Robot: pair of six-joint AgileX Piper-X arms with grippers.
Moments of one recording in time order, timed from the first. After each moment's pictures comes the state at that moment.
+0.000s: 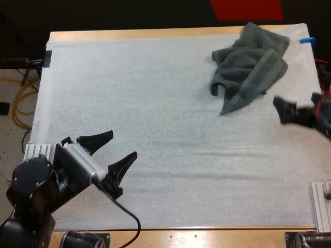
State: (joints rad) left arm -0.21 0.51 -0.89 0.81 0.56 -1.72; right arm 0.01 0.92 -0.93 0.67 -0.29 -1.75
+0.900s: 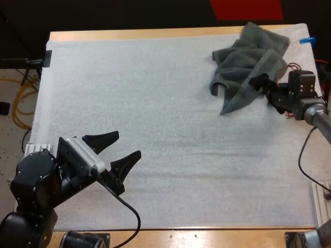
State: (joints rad) left arm -0.21 0.54 -0.89 0.81 0.61 -1.81; right arm 0.01 1.83 -1.01 0.12 -0.33 -1.12
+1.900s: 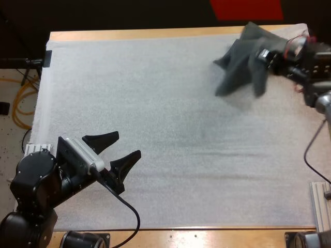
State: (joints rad) left arm -0.21 0.54 -0.89 0.81 0.61 -1.83; right arm 0.01 1.66 -1.16 0.07 -0.54 -1.31
